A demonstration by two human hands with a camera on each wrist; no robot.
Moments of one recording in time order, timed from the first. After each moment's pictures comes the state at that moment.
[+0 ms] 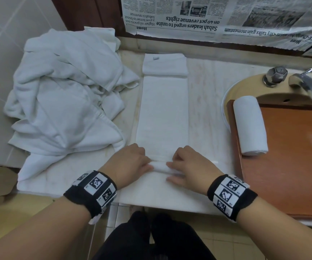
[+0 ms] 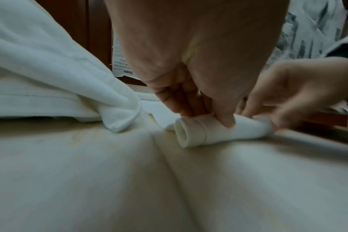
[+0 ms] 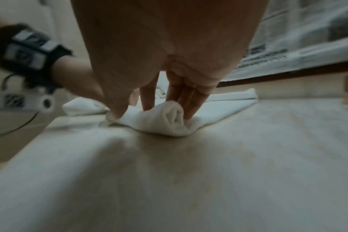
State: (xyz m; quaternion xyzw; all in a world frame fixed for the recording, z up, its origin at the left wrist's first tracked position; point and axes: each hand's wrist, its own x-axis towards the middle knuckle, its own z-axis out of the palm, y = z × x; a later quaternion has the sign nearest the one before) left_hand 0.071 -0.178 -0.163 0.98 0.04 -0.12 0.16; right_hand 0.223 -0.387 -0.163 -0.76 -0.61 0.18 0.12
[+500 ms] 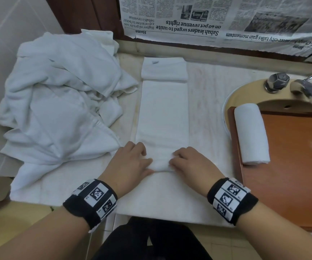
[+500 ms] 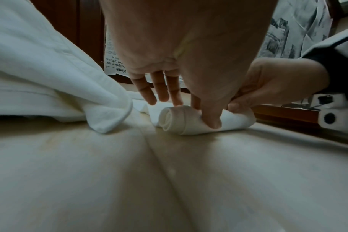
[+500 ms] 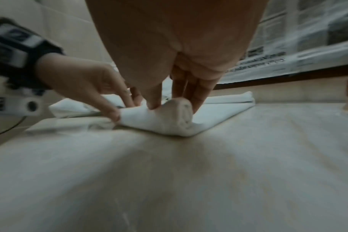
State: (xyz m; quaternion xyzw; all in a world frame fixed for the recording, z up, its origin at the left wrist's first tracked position) left_hand 0.079 -0.175 -0.167 0.99 0.06 -0.01 0.13; right_hand 0.240 -0.372 -0.162 -0.80 -0.57 0.15 0.12
